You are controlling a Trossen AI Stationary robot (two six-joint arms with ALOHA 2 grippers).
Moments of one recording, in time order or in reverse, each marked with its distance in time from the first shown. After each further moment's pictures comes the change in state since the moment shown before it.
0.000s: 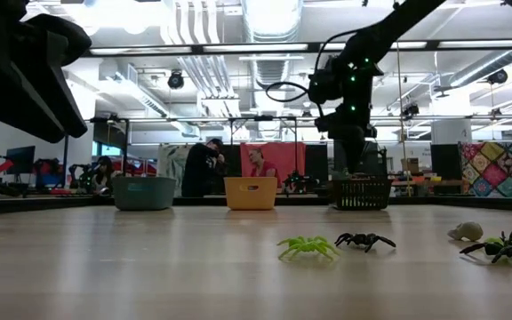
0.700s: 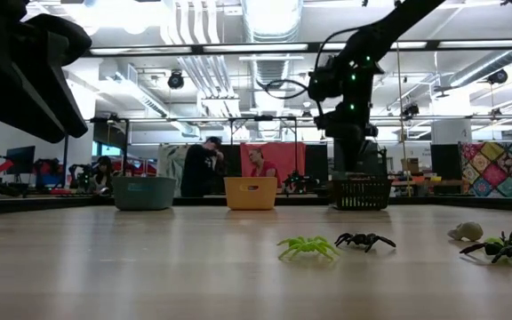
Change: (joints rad) left arm 0.000 0.000 -0.001 0.000 -0.003 0.004; right arm 0.016 -0.014 -0.014 0.024 0.003 0.055
